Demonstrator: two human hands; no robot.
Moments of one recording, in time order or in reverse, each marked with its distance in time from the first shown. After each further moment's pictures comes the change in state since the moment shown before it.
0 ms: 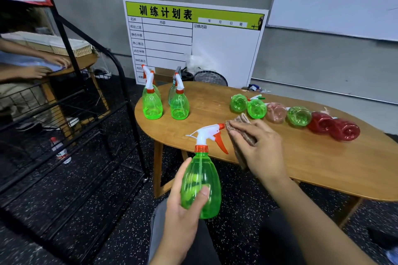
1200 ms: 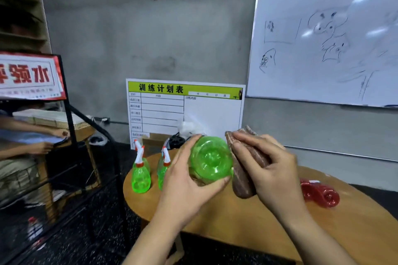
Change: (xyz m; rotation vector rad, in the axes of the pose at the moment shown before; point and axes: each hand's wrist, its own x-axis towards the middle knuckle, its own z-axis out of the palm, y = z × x) left_hand 0.099 0.171 0.088 0.618 -0.073 0.632; right_hand 0.077 -0.090 -0.127 0.442 0.234 -0.144
